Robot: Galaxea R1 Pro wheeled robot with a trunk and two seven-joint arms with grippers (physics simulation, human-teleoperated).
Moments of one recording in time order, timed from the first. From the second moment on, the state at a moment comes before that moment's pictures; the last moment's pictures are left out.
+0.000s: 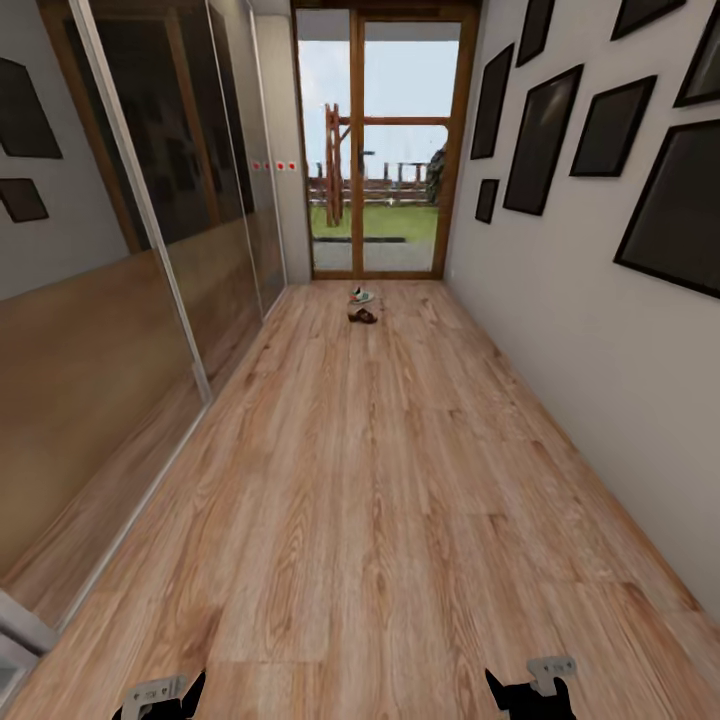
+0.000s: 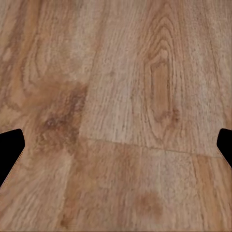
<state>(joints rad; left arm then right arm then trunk) -0.19 0.12 0.32 -0.47 0.08 -0.39 -0.37 -0.41 -0.15 -0.07 -0.13 0.01 -0.43 0.29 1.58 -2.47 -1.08</state>
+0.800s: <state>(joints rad) -0.19 0.12 0.32 -0.47 0.08 -0.39 -0.37 -0.40 -0.15 -0.07 -0.13 0.01 -0.43 0.29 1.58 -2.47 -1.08</state>
